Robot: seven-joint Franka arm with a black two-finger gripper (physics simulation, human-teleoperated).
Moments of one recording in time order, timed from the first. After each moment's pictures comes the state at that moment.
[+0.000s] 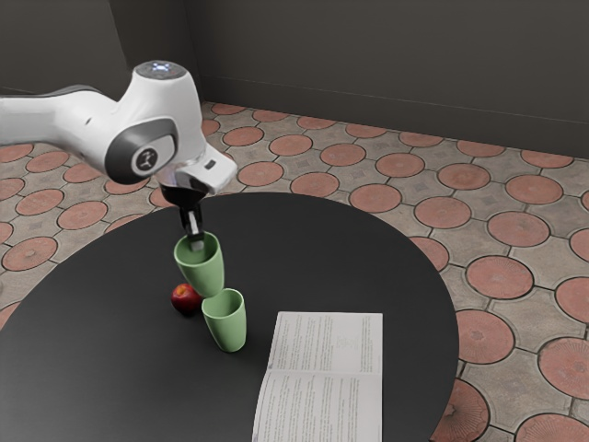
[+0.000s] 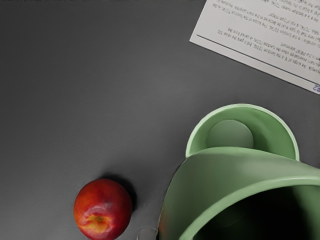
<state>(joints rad) -0.27 -0.06 0.18 -2.09 0.18 2.08 0.58</state>
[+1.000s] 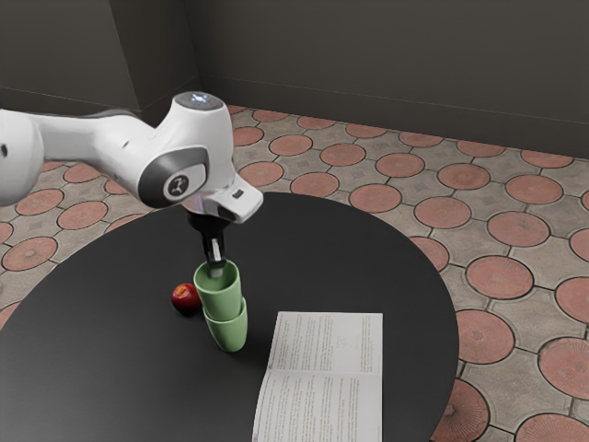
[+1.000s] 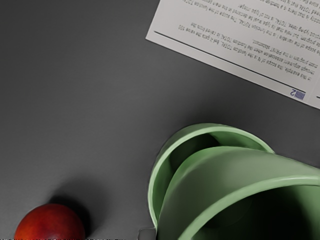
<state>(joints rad) -0.33 0.04 0.18 -2.08 0.16 2.09 0.55</state>
